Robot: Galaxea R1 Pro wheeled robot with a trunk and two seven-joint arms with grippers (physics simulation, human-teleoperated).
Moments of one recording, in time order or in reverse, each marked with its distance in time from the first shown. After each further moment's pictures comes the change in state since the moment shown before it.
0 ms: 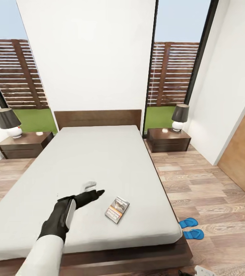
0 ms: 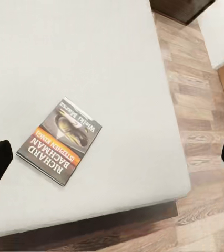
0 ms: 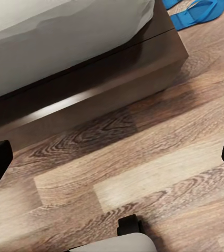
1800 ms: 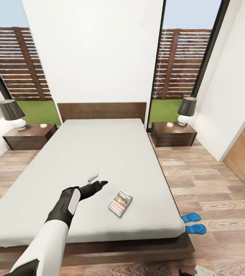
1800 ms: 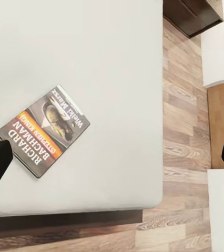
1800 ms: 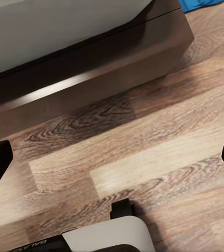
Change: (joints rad) left arm -0.119 -0.003 0.000 0.128 0.231 0.052 0.143; right arm 0.000 -0.001 0.000 -0.001 0.000 0.001 -0.006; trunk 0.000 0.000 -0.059
